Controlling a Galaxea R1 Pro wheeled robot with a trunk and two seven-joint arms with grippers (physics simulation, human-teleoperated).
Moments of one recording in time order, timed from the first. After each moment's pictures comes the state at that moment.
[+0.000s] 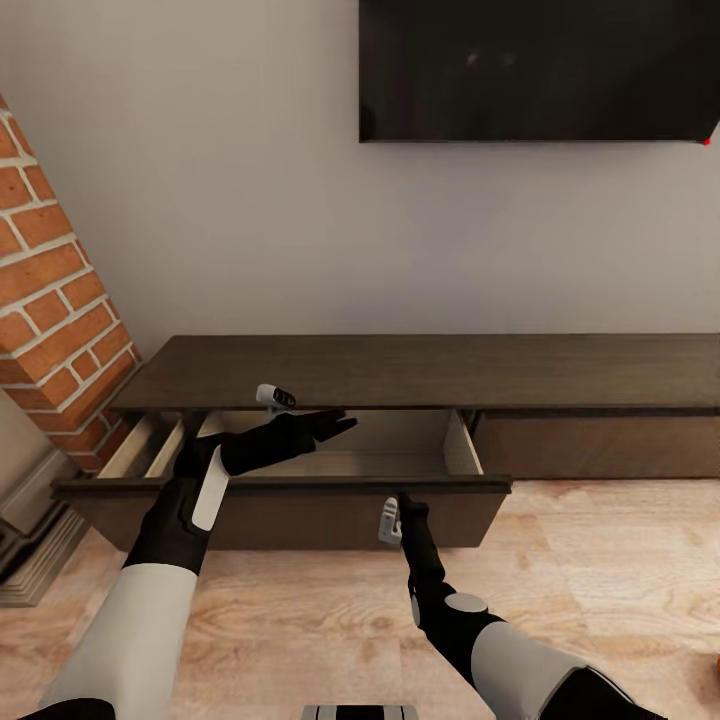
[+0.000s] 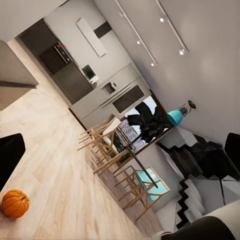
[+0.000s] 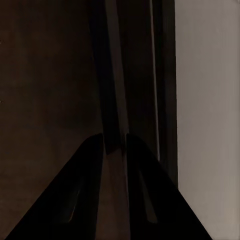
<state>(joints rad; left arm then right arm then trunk) -0.76 -0.08 0.09 -1.14 0.35 0.98 -1.36 -0.74 0.17 0.55 -0.20 1.07 0.10 -0.72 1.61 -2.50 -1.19</state>
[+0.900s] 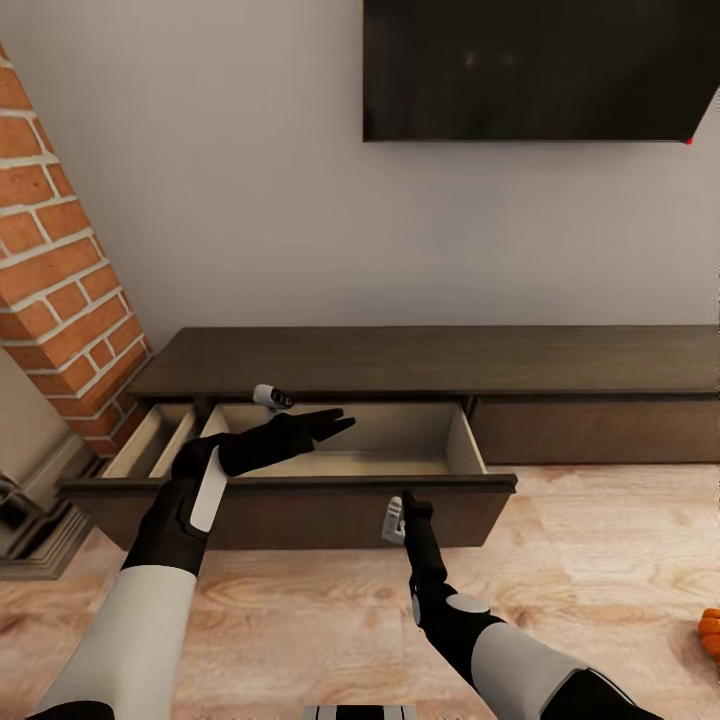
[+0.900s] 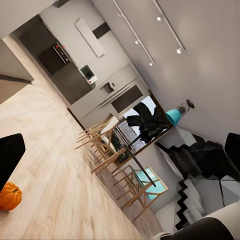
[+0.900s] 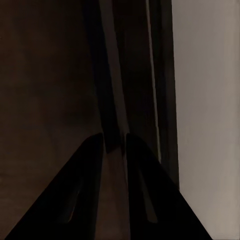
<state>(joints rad) -0.76 -0.08 0.10 -1.14 0.35 0.98 -1.36 -0.74 0.17 0.53 -0.20 1.04 0.11 -0.73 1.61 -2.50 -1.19</state>
